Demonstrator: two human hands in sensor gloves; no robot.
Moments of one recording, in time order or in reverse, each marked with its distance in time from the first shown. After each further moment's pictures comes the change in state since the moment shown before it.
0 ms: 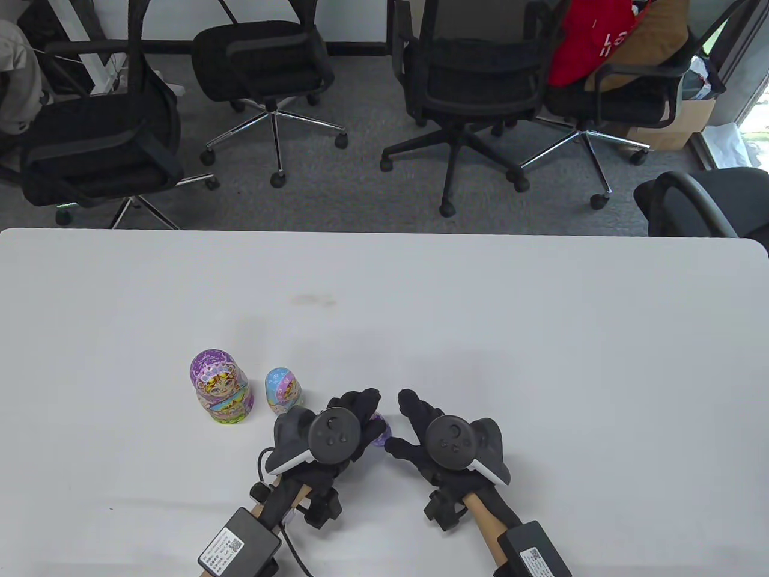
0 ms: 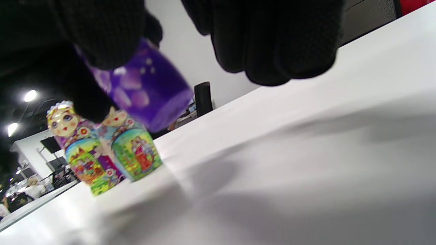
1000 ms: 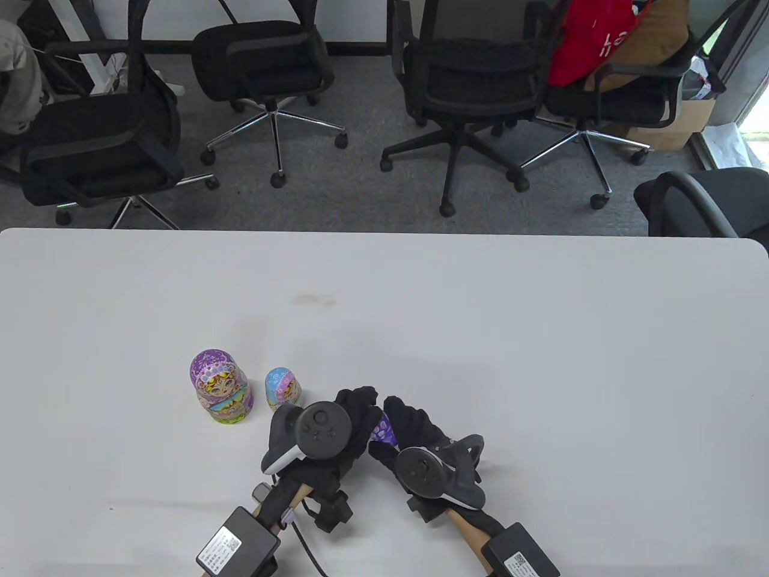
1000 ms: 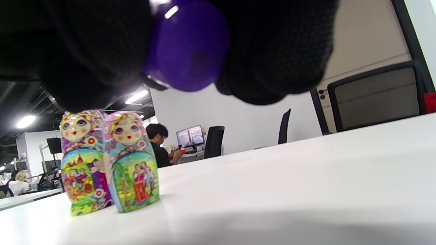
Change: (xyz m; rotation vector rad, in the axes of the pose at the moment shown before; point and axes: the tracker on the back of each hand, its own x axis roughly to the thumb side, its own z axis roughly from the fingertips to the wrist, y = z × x) left_hand -0.001 0.003 0.001 0.020 0.005 0.181; right_hand 0.039 0.005 0.008 -0.281 -0.115 0.246
